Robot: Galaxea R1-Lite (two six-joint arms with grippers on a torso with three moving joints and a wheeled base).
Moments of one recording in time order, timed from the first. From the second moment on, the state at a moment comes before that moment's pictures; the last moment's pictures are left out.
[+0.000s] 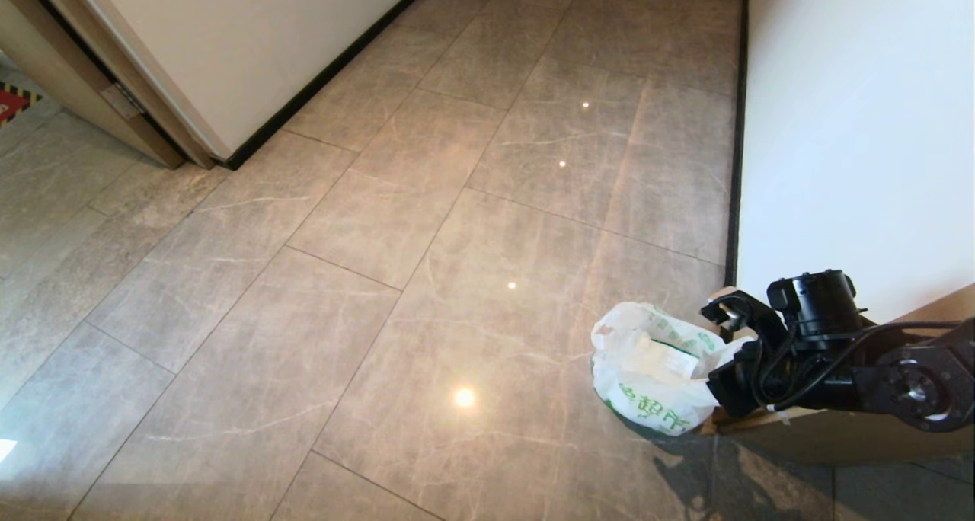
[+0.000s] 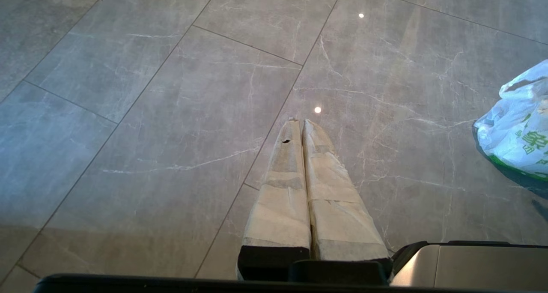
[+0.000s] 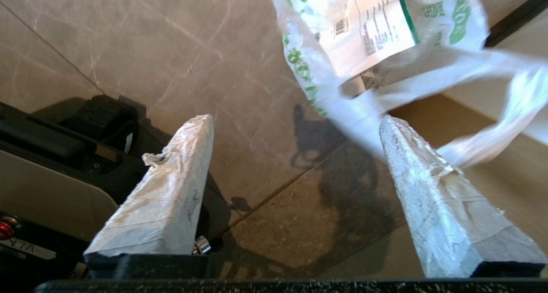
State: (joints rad) left arm 0.00 0.00 0.00 0.01 0.00 0.00; right arm 0.19 1.85 -0.65 -0.43 0.05 -0.28
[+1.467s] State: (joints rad) left arm 0.00 0.00 0.00 0.01 0.00 0.00; right arm 0.00 0.27 -0.13 0.18 0.00 -0.11
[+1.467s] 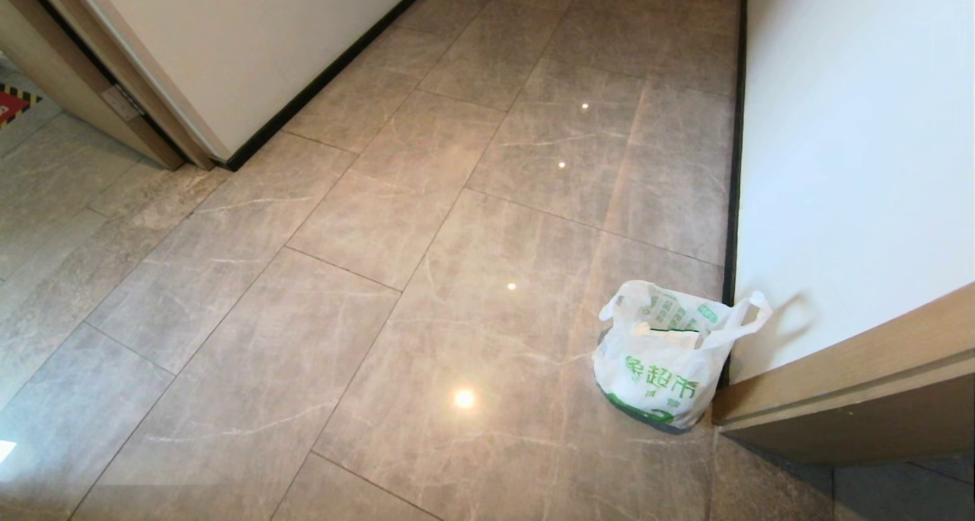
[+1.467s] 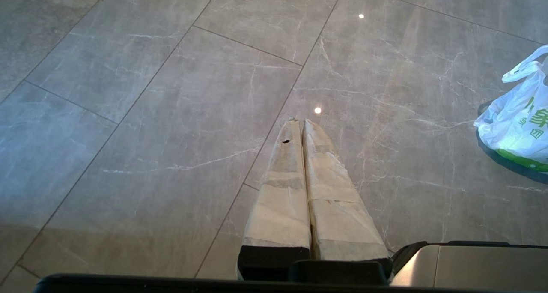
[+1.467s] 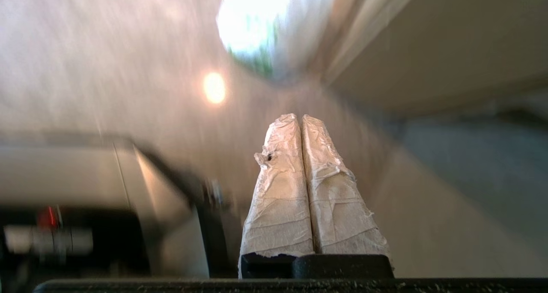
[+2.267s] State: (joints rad) left arm 0.00 0.00 0.00 0.01 0.00 0.00; right arm -0.01 0.00 0.00 -0.01 0.00 -0.05
